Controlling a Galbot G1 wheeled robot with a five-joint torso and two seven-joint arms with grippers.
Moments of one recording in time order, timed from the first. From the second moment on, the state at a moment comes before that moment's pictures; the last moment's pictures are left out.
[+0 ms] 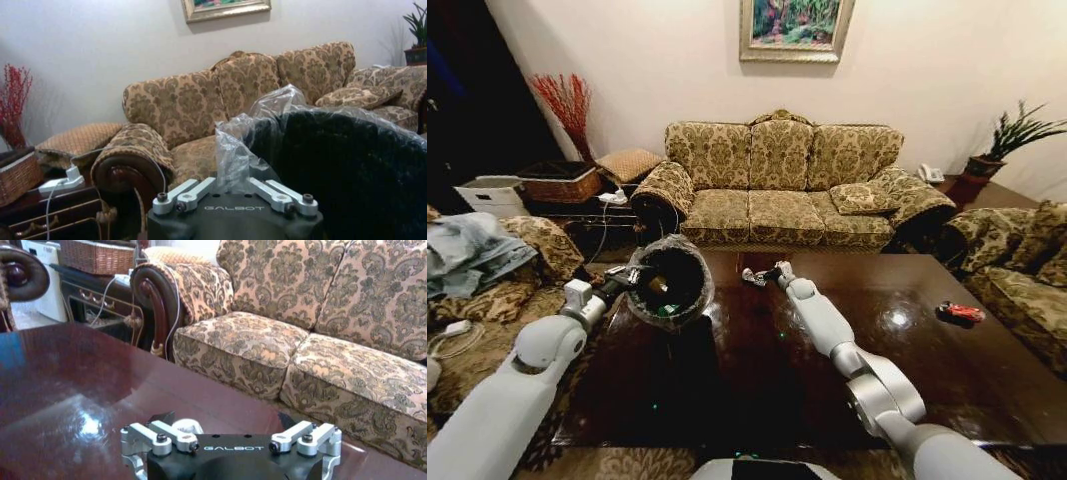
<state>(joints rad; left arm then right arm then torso) 1.33 -0.82 -0.76 -2.00 -0.54 0.31 0.15 -0.34 1.49 0.11 0.66 0.07 -0.06 -0.30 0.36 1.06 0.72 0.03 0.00</state>
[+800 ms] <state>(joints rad) 1.33 -0.82 -0.75 -1.99 -0.54 0.31 0.15 -0.42 1.47 0.08 0.68 0.12 -0.15 -0.35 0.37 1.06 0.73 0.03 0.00</state>
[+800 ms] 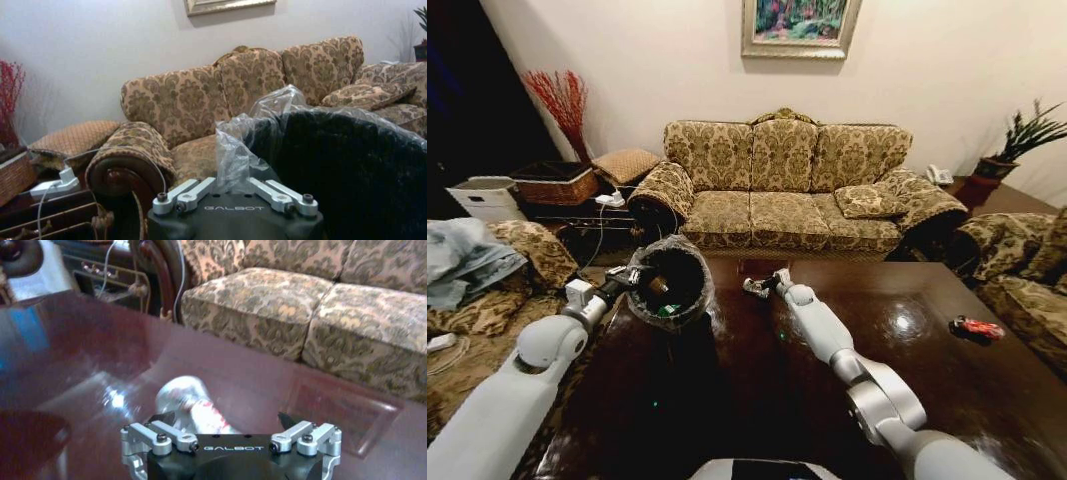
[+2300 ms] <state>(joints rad) 1.31 -0.77 -0.77 -1.98 -0.56 0.30 0.14 -0.80 1.23 0.21 1.62 0.50 -0.06 -0.40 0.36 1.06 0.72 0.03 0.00</state>
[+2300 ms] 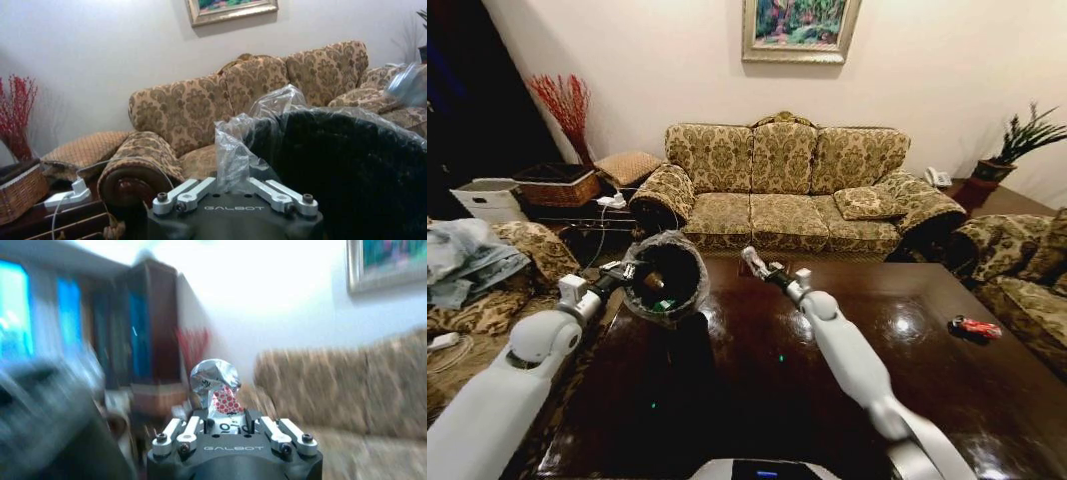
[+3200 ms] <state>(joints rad) 1.34 -0.76 -0.73 -2.12 -0.60 0.31 0.21 -0.90 1.19 0.03 1.90 0.63 -0.02 -0.57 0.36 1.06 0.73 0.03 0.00</state>
